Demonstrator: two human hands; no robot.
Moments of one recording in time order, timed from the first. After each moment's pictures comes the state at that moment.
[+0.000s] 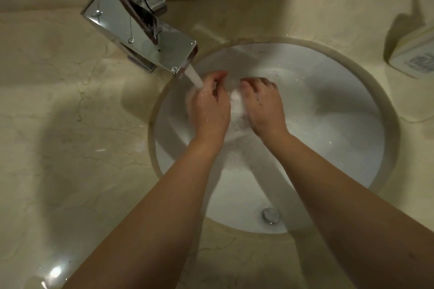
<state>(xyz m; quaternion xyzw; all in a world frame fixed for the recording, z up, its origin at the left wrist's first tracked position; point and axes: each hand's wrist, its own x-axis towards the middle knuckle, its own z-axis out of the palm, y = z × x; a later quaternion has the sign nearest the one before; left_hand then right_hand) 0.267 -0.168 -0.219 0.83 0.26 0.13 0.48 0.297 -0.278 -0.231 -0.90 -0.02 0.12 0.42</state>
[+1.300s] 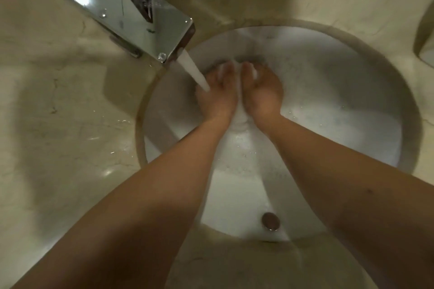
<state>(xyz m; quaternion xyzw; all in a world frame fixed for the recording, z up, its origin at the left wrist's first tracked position) 0.291 -0.183 -0.260 0.77 0.39 0.02 0.50 0.317 -0.265 -0.271 -0.92 0.08 0.13 0.35</state>
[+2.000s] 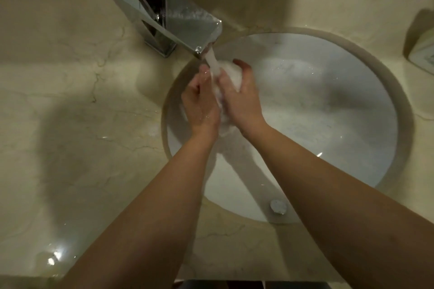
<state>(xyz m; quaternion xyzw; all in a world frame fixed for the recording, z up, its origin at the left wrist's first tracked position) 0.249 -0.143 -0.209 0.68 0.42 0.11 0.60 0.274 -0.217 -0.207 -0.78 0.08 0.20 0.59</state>
